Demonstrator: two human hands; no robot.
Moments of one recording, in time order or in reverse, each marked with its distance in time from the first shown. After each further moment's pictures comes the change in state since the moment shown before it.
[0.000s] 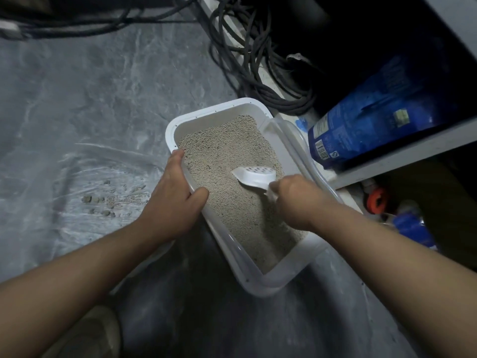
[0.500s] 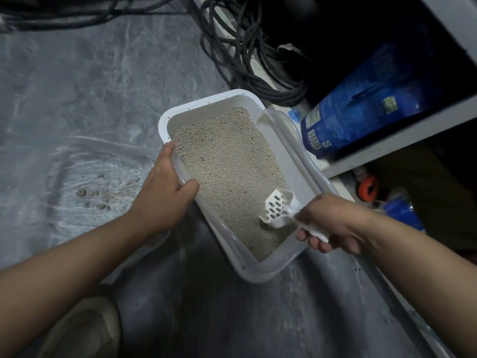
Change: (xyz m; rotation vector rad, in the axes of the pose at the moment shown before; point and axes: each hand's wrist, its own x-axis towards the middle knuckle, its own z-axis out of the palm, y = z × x) left_hand -0.007 -0.003 -0.006 0.047 0.005 0.015; right_hand -0.058 0.036 0.013 1.077 -0.336 0.549
